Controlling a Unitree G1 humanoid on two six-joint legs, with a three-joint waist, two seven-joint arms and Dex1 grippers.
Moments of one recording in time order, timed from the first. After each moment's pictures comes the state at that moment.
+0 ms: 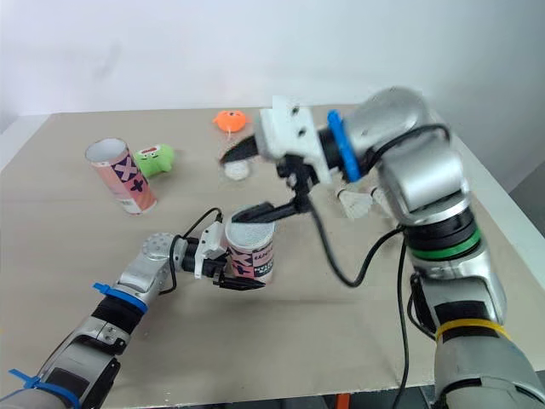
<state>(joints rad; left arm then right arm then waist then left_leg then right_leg) -0.56 0.31 -0.28 0.43 -0.24 -0.02 -1.36 -1.12 -0.67 0.19 -0.19 0.43 0.61 1.42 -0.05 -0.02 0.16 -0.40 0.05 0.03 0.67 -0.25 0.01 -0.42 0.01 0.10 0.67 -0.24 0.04</state>
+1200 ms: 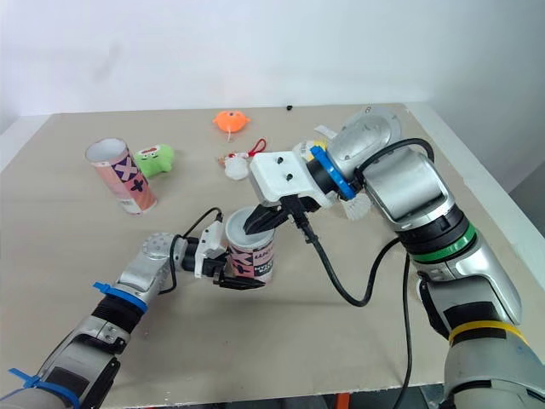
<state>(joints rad) -0.56 0.31 -0.27 0.44 -0.24 -0.02 -1.36 -1.07 -0.71 0.42 -0.12 0.27 0.45 1.54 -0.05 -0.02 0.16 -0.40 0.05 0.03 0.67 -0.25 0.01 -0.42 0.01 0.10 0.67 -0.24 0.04</state>
